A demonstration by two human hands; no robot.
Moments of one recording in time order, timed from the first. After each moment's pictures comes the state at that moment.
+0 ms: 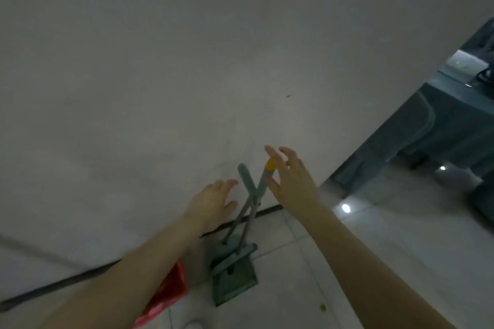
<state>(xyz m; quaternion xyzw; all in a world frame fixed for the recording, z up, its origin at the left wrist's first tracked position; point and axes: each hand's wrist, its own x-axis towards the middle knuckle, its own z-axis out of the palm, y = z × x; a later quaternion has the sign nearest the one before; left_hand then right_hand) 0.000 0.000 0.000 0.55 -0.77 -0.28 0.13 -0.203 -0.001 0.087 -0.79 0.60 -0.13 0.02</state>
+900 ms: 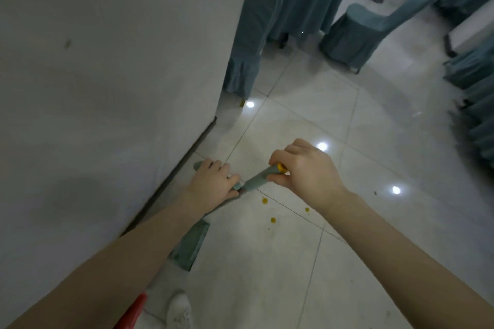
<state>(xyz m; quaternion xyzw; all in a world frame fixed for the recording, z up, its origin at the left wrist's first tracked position) -0.235 -0.039 -0.059 0.08 -0.99 0.03 0.06 -0.367 0.105 0.122 -0.63 0.78 0.00 0.00</state>
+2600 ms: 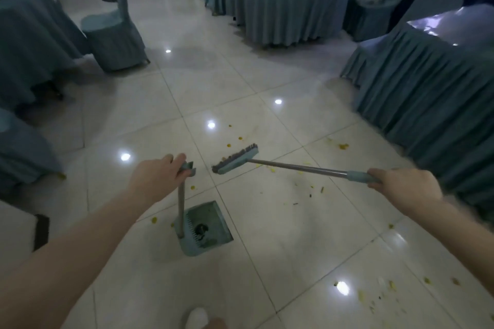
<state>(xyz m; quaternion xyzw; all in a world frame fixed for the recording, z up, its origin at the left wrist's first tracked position) -0.425 0.442 0.059 -0.22 -0.96 0.16 0.09 -0.319 0.931 0.136 0.06 0.97 0.21 0.09</state>
